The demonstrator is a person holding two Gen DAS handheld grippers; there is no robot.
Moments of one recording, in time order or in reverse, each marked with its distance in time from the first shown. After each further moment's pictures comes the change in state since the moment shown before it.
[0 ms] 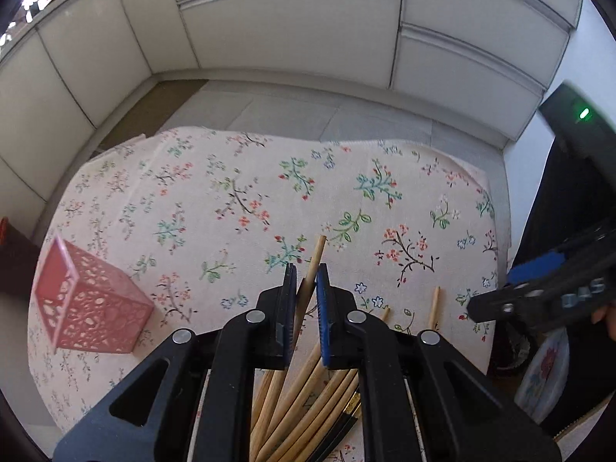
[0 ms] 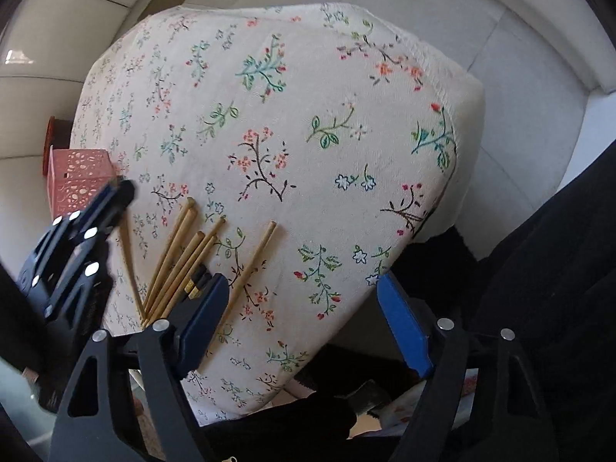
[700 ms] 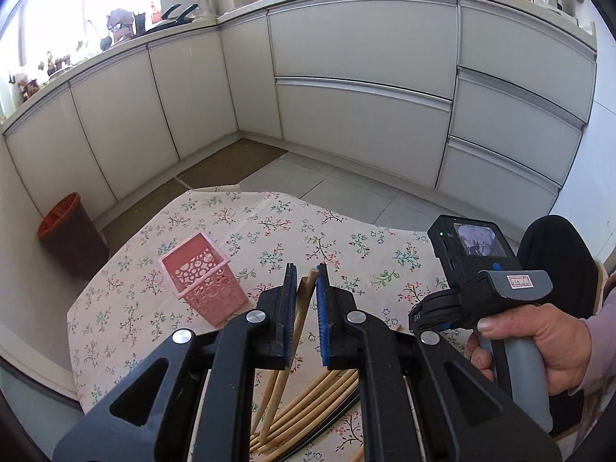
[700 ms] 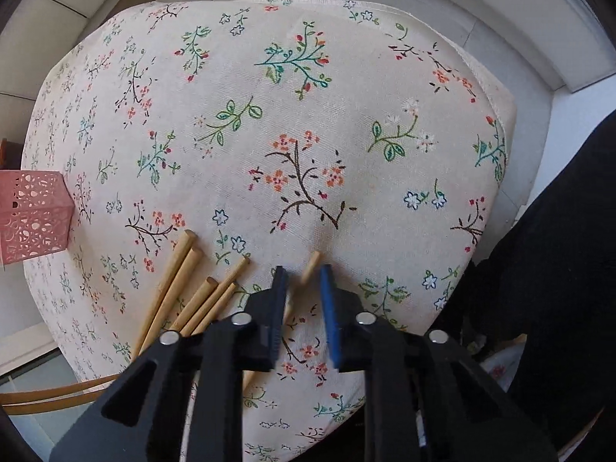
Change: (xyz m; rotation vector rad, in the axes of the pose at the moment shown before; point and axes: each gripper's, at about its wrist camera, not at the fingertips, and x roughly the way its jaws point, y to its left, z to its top) left arm -0.138 0.010 -0.040 -0.214 -0.306 0.179; right arm 0.034 0.086 -0.003 0.069 -0.106 -0.167
